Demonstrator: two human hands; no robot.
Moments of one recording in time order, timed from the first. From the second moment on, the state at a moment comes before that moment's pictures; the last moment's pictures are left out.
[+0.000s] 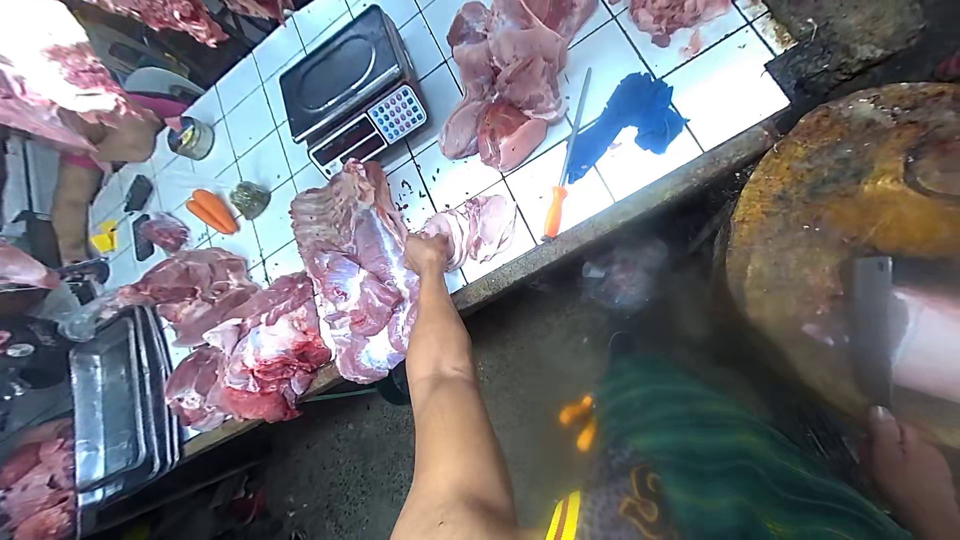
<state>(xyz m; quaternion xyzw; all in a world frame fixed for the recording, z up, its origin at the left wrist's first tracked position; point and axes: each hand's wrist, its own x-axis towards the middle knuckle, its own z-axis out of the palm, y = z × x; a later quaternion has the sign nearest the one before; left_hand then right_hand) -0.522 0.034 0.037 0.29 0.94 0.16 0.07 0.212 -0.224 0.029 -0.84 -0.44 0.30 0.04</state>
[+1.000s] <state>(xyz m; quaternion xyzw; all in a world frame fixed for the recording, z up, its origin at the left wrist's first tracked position) -0.539 0.039 0.050 0.13 0.79 0.50 0.33 0.216 -0.222 0.028 -0.84 -0.40 0.36 0.07</state>
